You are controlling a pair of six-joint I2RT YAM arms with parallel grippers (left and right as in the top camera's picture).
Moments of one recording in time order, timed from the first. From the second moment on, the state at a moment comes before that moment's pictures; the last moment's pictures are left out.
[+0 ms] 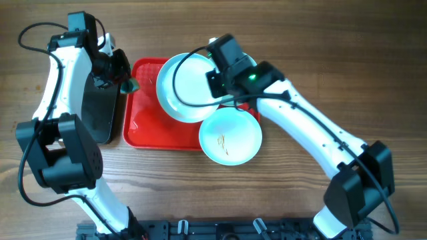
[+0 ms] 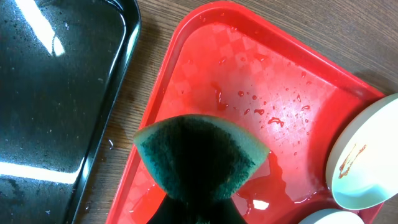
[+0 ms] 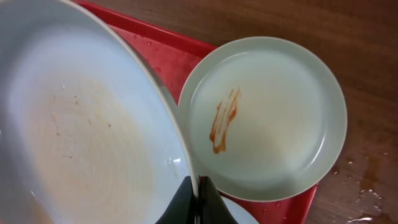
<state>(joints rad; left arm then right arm) 0.14 1.97 1.63 -1.01 0.27 -0.24 0.62 1.79 1.53 -0.72 0.08 0.26</state>
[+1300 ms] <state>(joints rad) 0.00 1.97 1.63 -0.97 0.27 -0.24 0.35 1.76 1.53 -0.86 -0.26 0.35</state>
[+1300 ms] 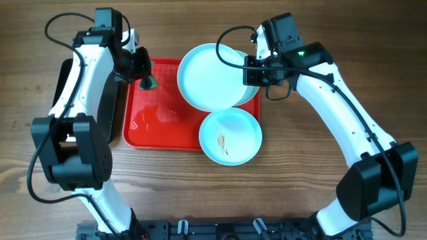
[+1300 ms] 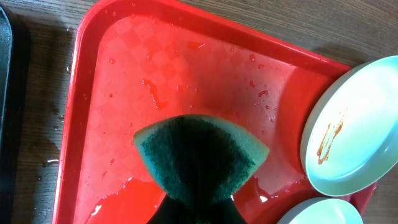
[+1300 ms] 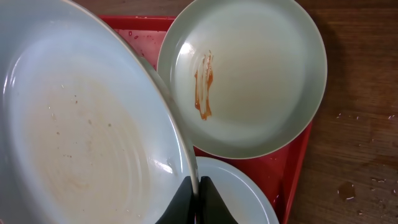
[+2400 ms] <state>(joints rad) 0.00 1.97 1.63 -0.97 0.27 -0.24 -0.30 1.76 1.19 -0.77 -0.14 0.35</state>
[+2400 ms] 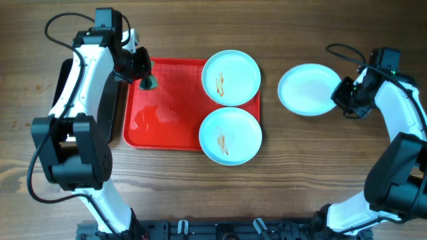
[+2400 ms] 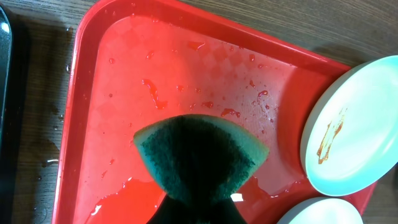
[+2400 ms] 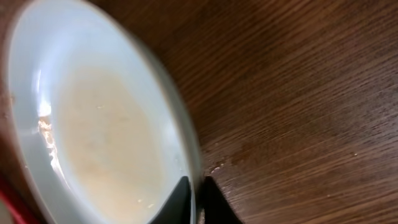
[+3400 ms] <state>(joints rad) 0.00 1.97 1.63 -0.97 0.27 -0.24 0.25 1.57 1.02 -0.87 -0.41 0.27</state>
